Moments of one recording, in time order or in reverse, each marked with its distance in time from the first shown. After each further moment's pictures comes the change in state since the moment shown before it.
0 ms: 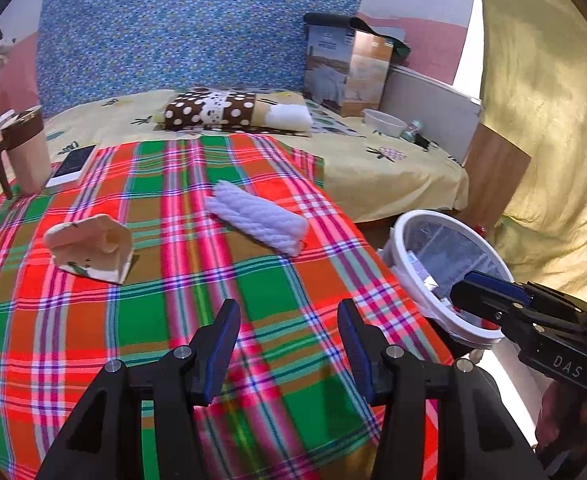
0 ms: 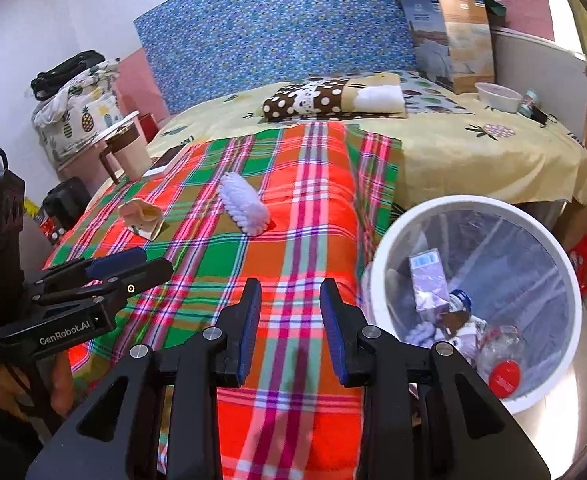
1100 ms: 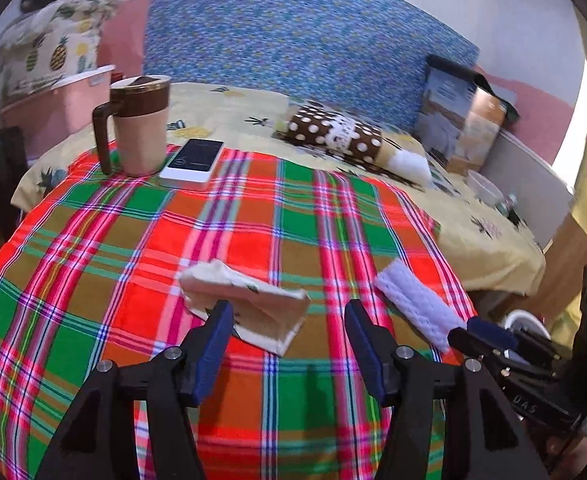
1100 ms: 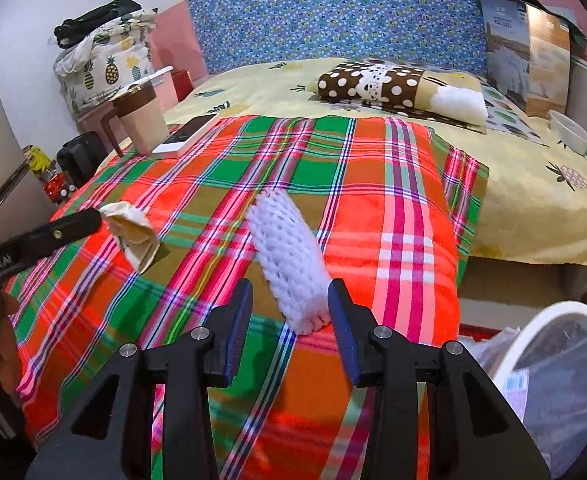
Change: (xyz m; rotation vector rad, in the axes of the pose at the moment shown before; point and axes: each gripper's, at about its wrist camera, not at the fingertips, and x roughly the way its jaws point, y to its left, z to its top) left arm 0.005 0.130 0.045 -0.307 -0.074 0.237; right arm 0.094 0.031 0.052 -0.158 0.106 0.083
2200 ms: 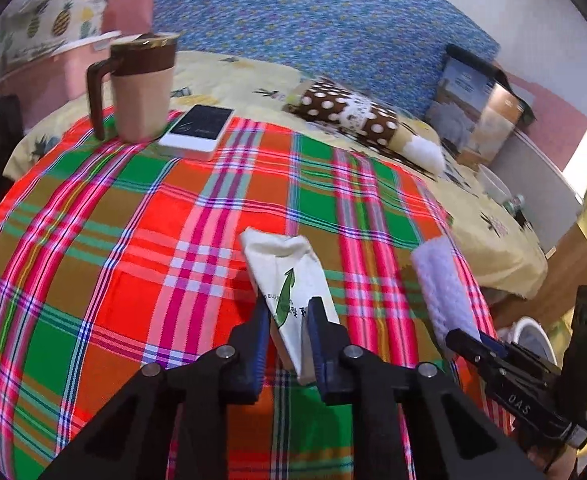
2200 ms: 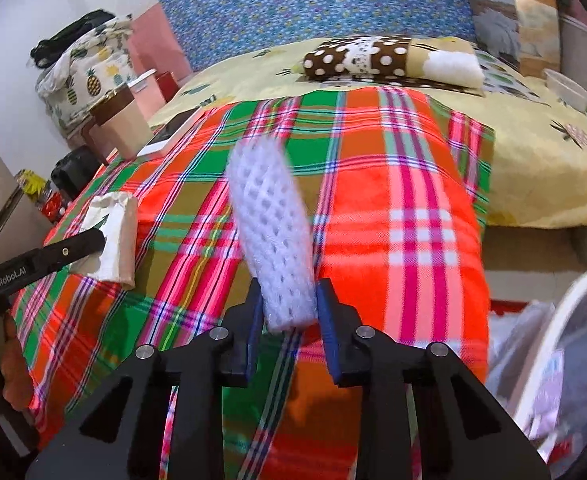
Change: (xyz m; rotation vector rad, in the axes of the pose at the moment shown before) left arm 0.032 0.012 0.002 -0.028 0.100 -0.024; right arm 0.004 -0.005 -0.010 0.130 0.044 0.026
